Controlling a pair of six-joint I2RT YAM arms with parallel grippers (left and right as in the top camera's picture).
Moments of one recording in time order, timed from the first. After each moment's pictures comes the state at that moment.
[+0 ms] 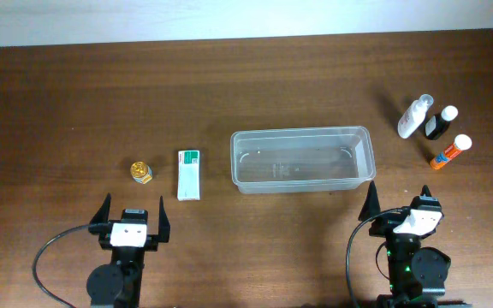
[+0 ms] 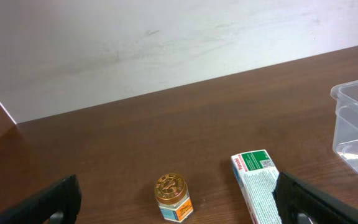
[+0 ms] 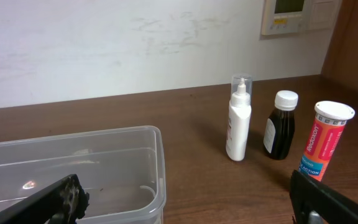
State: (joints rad) left arm -0.04 0.02 0.01 -0.08 -0.02 0.21; right arm -0.07 0.01 0.01 -0.07 0.05 0.07
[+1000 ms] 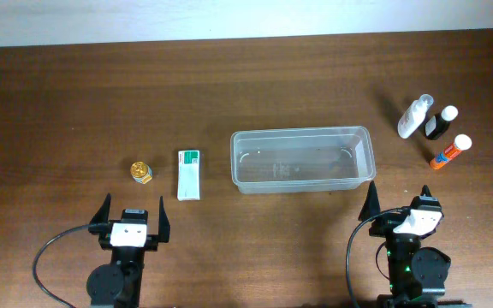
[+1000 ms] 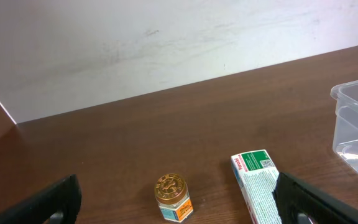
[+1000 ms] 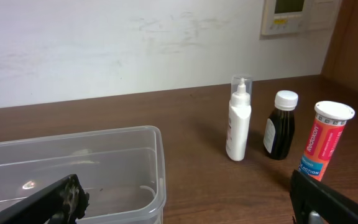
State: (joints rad) left arm -0.04 0.02 0.01 -0.08 -0.02 0.21; right arm -0.07 0.01 0.01 -0.07 0.05 0.07
